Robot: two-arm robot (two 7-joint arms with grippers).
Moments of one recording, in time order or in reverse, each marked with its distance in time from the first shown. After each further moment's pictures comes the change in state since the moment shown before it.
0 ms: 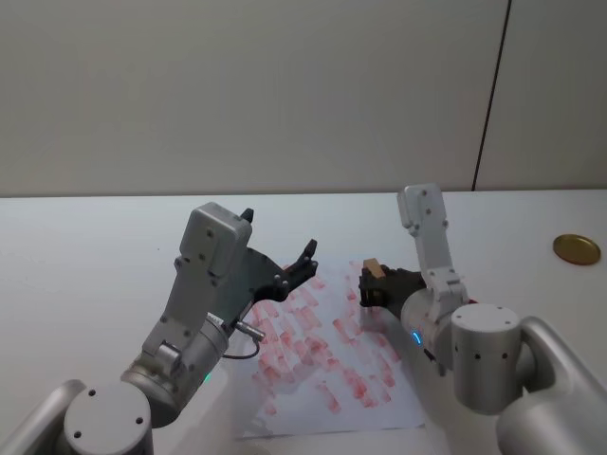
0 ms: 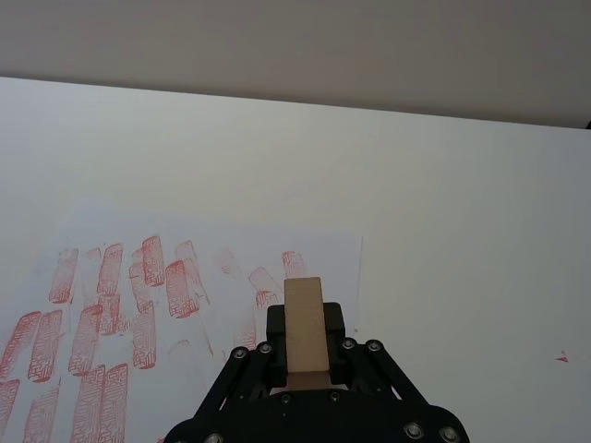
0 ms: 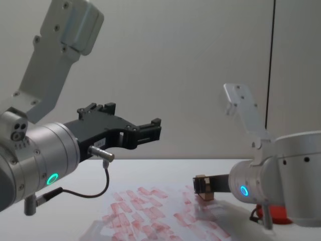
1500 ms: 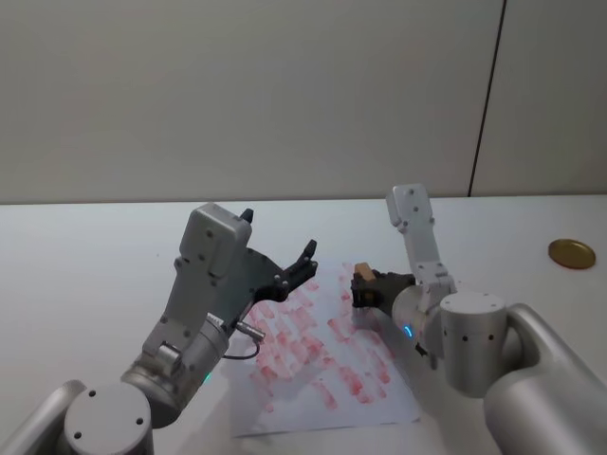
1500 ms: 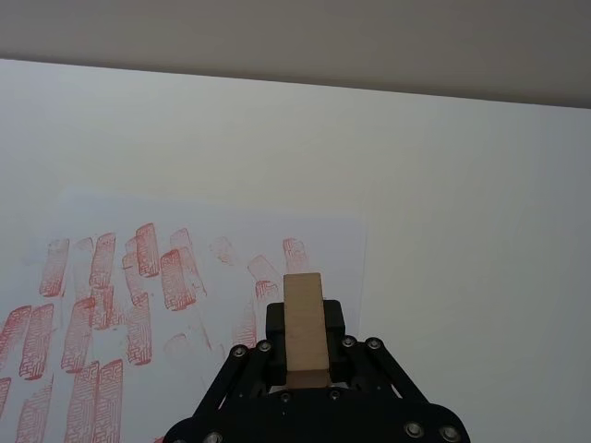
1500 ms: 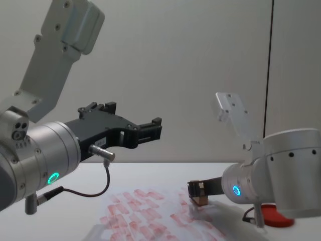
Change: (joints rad) left arm 0.000 0.000 0.000 0.000 0.000 0.000 0.000; right arm 0.089 -0.031 0.018 0.160 -0.001 0.023 0.038
